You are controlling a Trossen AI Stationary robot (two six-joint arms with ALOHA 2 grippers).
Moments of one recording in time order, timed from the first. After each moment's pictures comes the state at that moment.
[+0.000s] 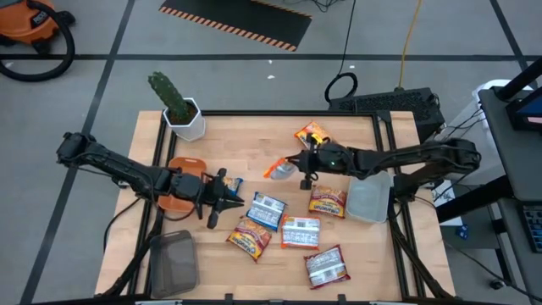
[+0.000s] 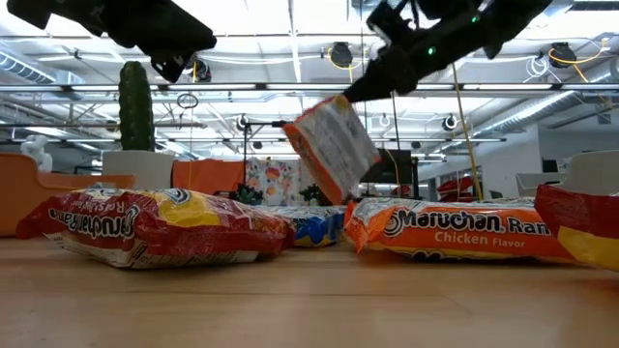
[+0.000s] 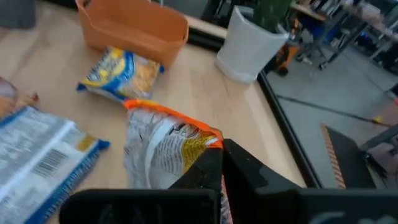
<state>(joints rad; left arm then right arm) -0.29 1.06 0.55 0.17 -0.14 -0.18 -0.07 1.36 0.74 0.24 0.21 -0.32</state>
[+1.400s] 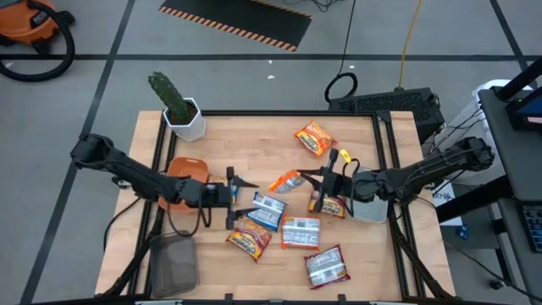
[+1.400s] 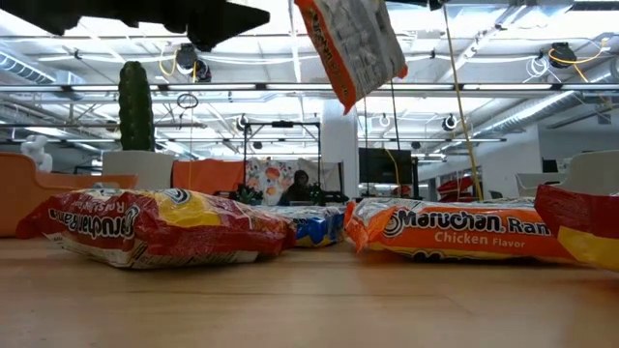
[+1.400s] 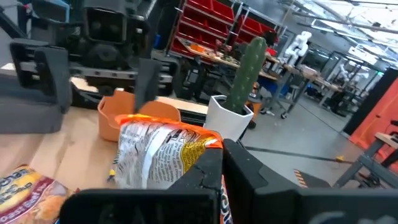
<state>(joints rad) -0.32 1.32 0.56 0.75 -0.35 0.16 0.29 1.17 0.74 0.32 0.63 -0.27</state>
